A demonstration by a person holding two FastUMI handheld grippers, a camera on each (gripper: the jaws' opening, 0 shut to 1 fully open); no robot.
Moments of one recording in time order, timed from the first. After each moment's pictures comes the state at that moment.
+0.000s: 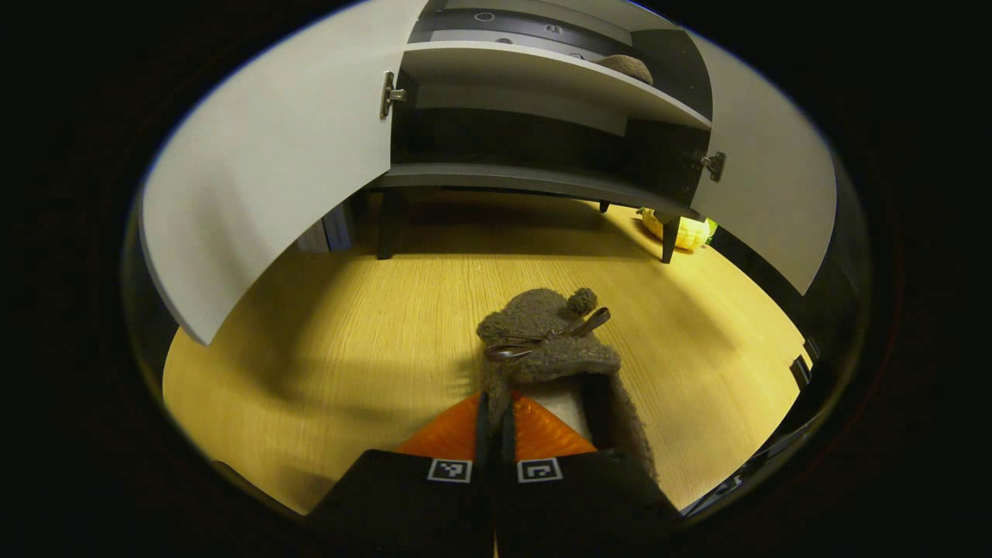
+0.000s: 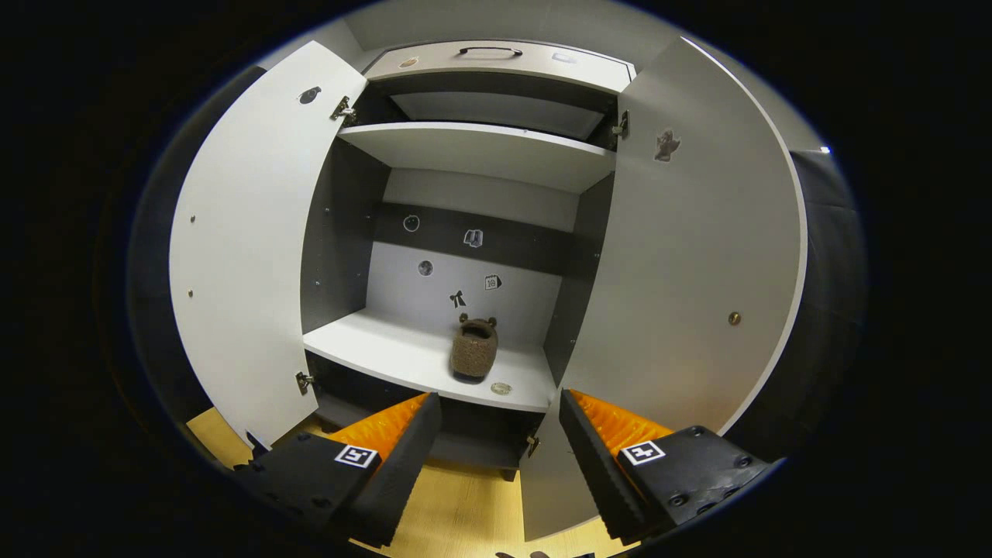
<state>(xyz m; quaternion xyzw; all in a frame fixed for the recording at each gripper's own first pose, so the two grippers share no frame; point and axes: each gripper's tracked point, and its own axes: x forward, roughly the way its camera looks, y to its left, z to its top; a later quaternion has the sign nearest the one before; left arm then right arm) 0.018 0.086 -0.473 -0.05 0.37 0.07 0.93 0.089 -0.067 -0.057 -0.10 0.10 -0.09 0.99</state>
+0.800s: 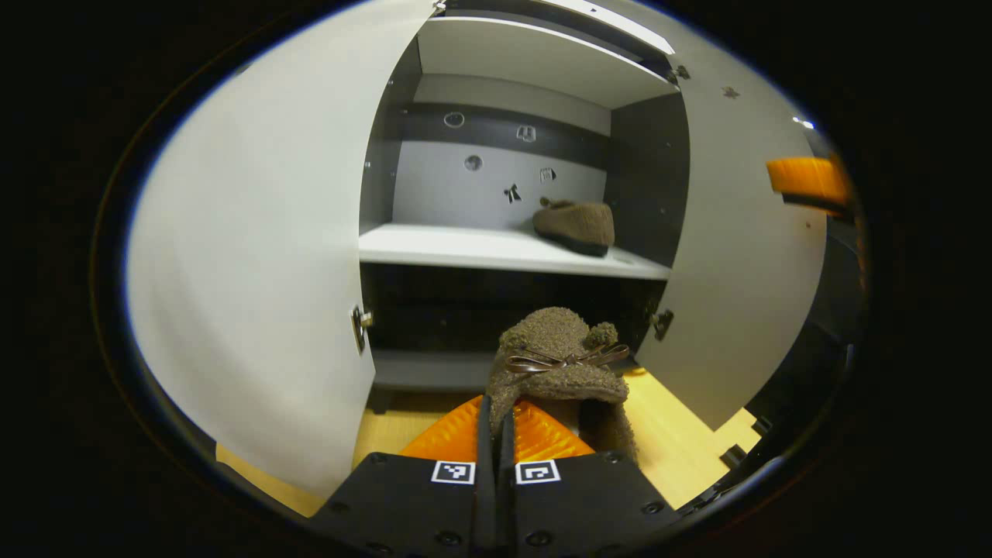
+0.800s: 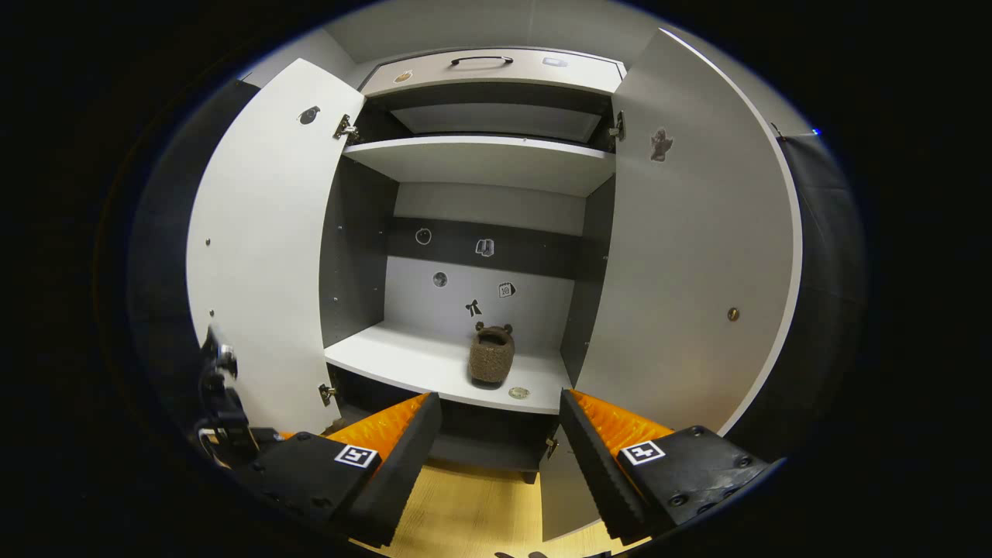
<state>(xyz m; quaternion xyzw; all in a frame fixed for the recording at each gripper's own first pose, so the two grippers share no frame) 0.127 0.069 -0.199 -0.05 0.19 0.07 0.98 0.080 -0.057 -0.049 -0.06 0.08 -0.06 0.99</state>
